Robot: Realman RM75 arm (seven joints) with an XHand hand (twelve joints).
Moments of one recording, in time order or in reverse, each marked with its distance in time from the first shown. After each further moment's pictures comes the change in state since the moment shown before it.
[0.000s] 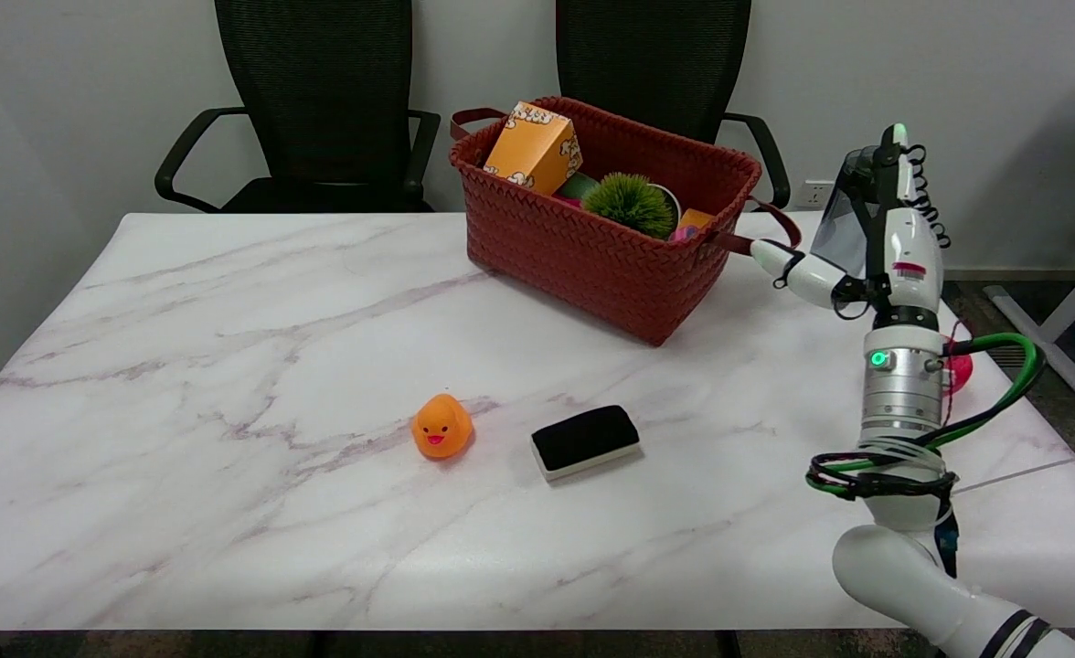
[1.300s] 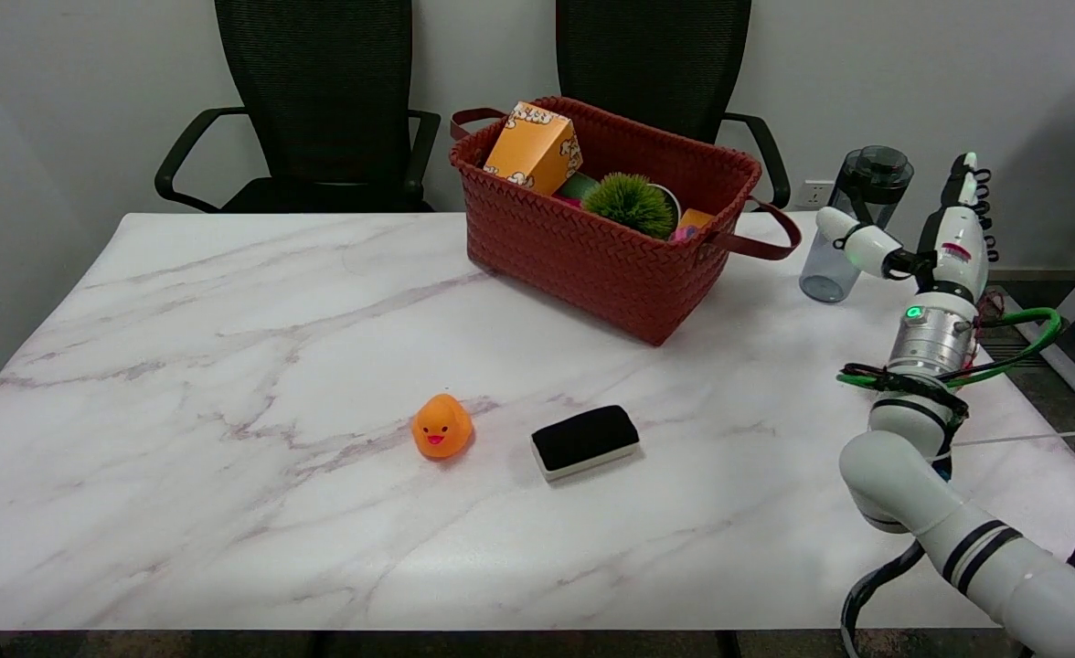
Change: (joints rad) arm 0.216 0.051 0.022 -0.199 0.395 -0.029 -0.118
